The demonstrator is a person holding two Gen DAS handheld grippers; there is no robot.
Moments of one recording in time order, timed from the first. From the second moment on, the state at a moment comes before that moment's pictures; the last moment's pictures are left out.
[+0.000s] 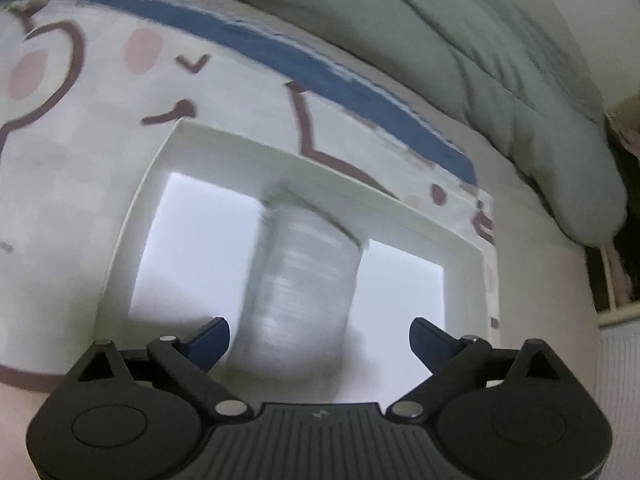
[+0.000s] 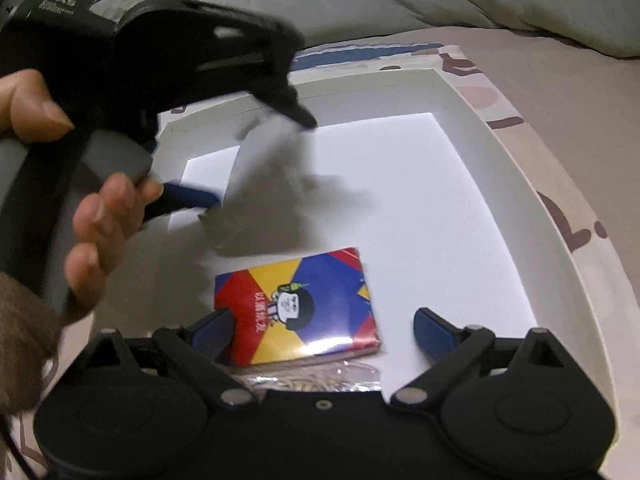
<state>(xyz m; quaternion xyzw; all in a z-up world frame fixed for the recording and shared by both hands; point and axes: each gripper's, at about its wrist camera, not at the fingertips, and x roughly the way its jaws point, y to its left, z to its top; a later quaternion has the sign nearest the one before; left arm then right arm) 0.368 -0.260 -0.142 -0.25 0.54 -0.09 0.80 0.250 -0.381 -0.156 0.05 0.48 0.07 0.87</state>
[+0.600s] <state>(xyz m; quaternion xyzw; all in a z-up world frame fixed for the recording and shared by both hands) 0.323 -0.225 -0.071 -0.19 0.51 -0.11 0.83 0.237 -0.393 -0.115 0.06 0.43 0.07 0.90</state>
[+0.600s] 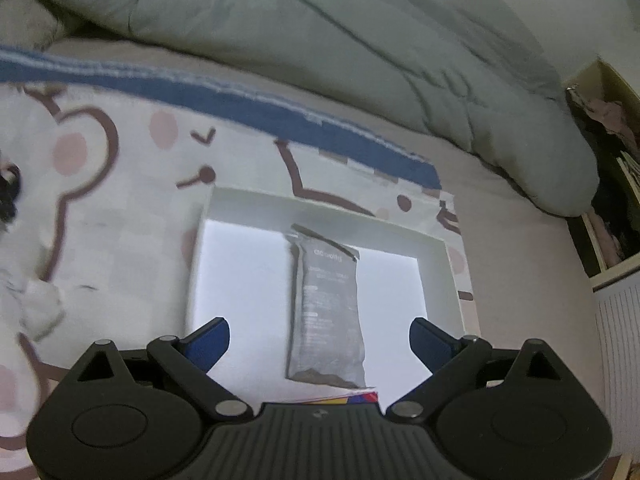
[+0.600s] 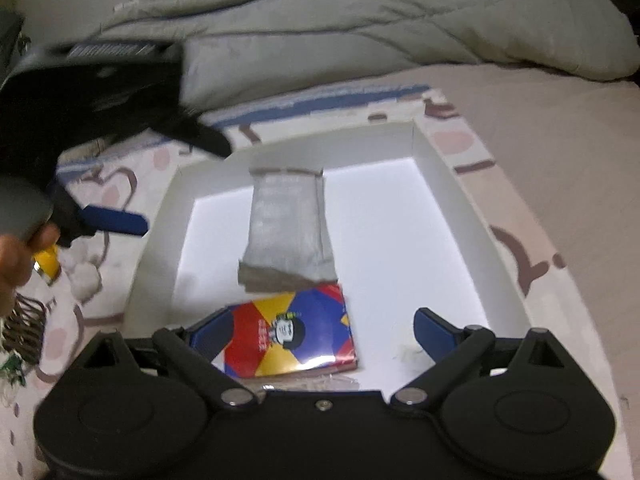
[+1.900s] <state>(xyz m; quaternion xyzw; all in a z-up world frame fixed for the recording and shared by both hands) 0.170 -0.156 -0.021 -0.02 0.41 -0.12 0.91 0.159 -0.389 -0.031 0.01 0.35 0.02 0.94</state>
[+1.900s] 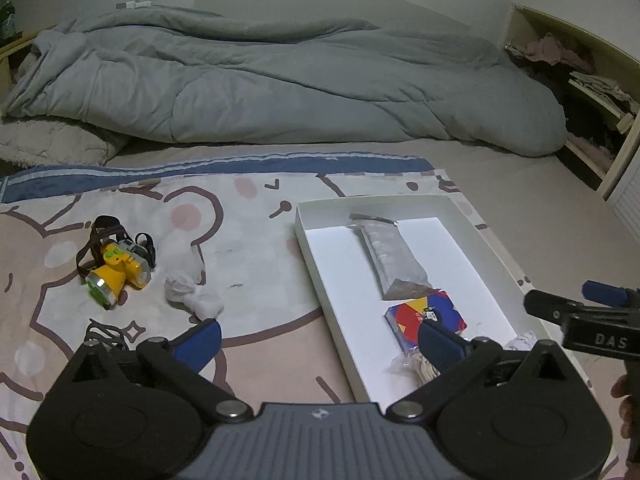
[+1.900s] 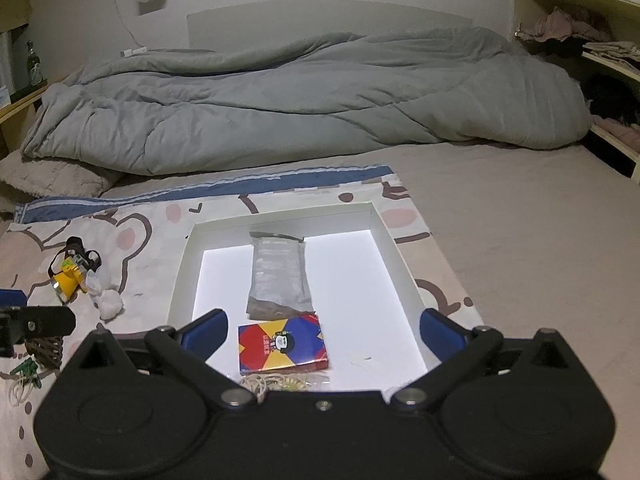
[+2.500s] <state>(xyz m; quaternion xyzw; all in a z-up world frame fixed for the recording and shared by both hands) 0.170 -0.137 -0.025 -0.01 0.39 -0.12 0.91 0.150 -0.384 -0.035 0.00 0.35 0.00 0.94</state>
